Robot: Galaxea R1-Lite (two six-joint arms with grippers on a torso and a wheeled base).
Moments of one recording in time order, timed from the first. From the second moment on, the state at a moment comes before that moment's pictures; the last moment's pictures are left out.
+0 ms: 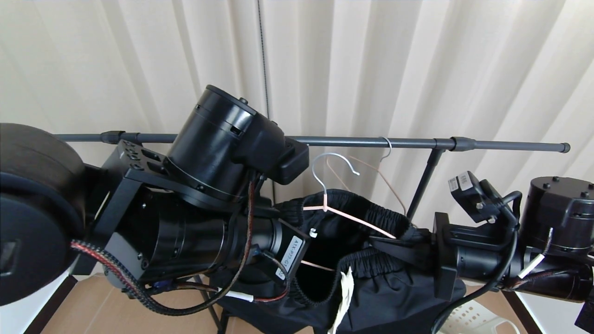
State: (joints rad) left arm -0.91 1.65 -1.28 0.36 0.21 -0.09; right arm 0.47 1.58 -0.46 -0.87 0.62 0.01
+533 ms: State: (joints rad) left arm -0.91 1.71 -1.28 0.28 0.25 -0.10; right arm 0.49 1.57 -0.40 -0.97 0.64 0.00
